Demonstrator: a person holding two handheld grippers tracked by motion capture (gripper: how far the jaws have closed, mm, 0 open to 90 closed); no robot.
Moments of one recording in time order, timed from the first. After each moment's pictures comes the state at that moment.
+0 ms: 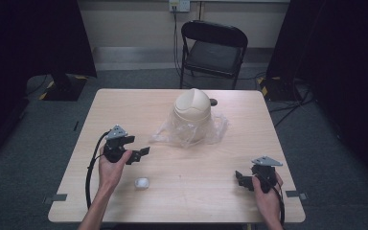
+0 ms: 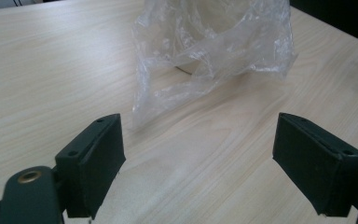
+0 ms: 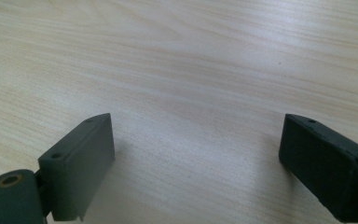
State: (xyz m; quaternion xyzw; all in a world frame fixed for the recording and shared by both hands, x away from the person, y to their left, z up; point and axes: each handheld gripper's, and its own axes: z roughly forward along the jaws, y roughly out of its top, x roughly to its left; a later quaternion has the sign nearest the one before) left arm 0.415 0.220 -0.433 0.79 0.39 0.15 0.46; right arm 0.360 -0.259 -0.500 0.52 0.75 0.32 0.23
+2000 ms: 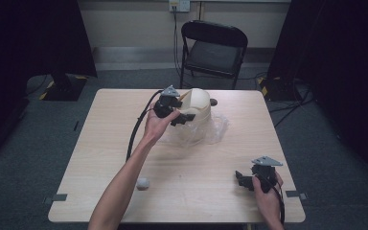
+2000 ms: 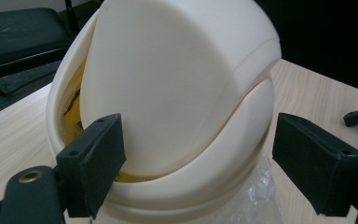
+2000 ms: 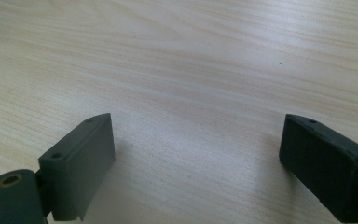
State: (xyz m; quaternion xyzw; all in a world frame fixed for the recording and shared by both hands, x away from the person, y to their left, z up) left arm 0.539 0.086 -0.380 0.83 0.27 0.11 0.48; right arm 0.361 -0.259 -0.500 0.52 0.75 0.32 0.23
